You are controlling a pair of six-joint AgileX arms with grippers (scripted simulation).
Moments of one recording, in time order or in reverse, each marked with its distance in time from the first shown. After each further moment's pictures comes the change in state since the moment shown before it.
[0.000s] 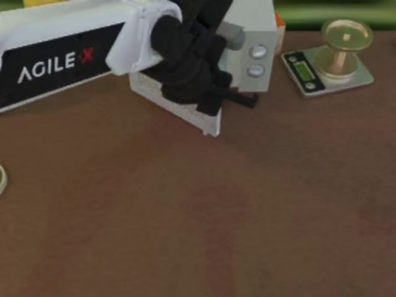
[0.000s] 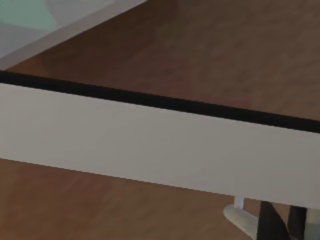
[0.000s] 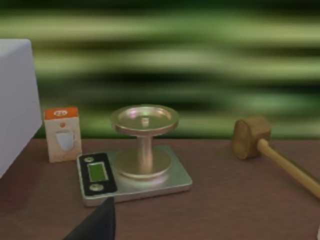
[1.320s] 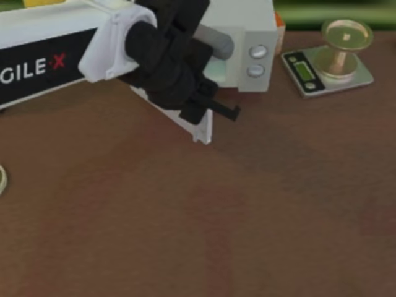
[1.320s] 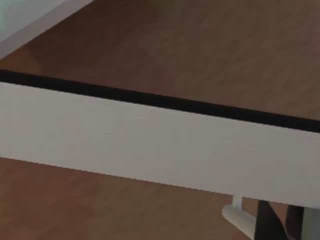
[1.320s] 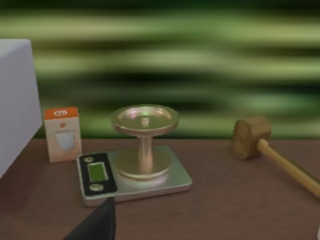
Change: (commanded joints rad) left arm 0.039 -0.079 -0.109 0.033 0.079 0.136; right arm 0.000 0.000 0.000 0.000 0.000 0.000
